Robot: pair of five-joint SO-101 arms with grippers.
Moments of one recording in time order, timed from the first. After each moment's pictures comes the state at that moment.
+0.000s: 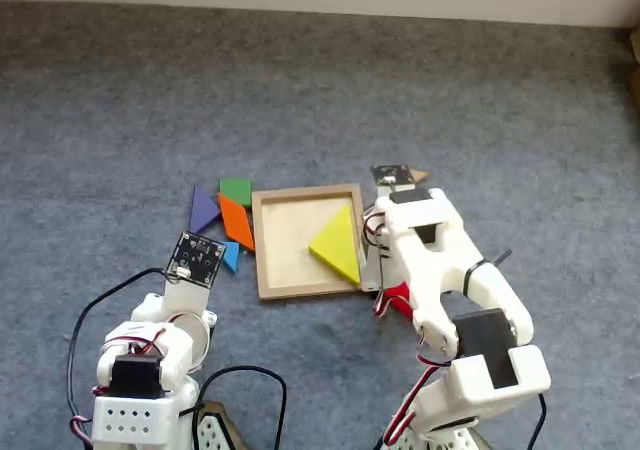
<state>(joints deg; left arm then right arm) -4.1 -102.4 96.0 75.5 -10.5 -18.0 3.8 34.6 65.8 -2.6</state>
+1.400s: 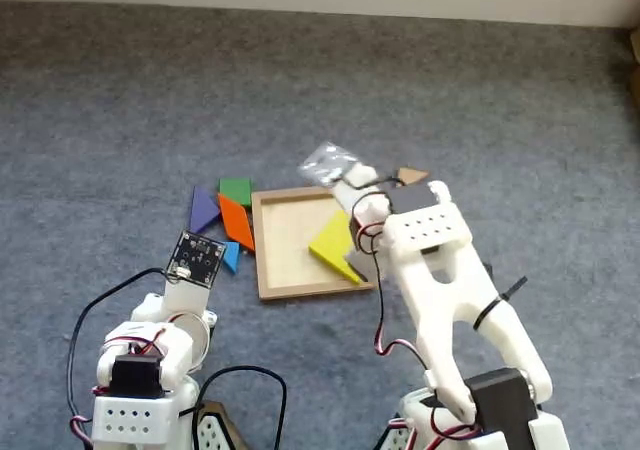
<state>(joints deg) -4.1 -102.4 96.0 75.5 -10.5 -23.9 -14.4 31.2 68.0 38.2</state>
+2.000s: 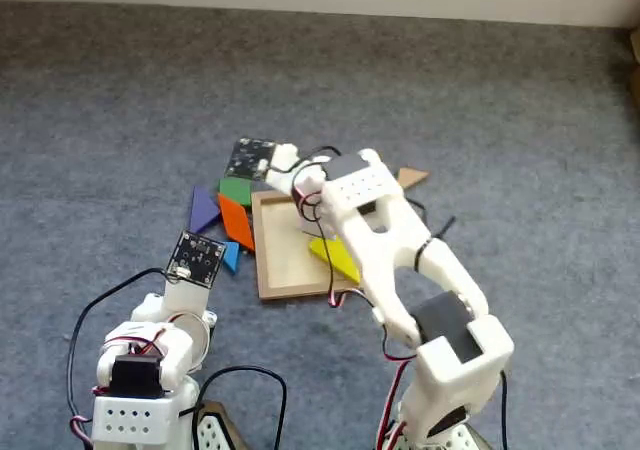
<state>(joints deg) -4.1 -102.4 96.0 75.5 -10.5 -33.1 12.1 8.7 56.0 55.2</state>
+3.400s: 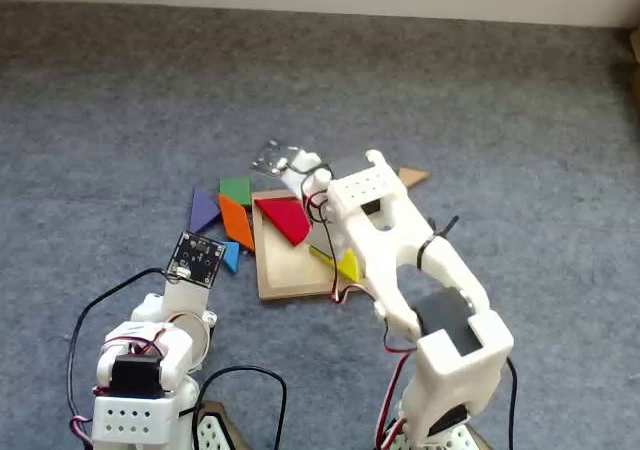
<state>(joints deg) -4.1 -102.4 96.0 75.5 -10.5 -30.2 13.5 11.8 65.3 37.8</state>
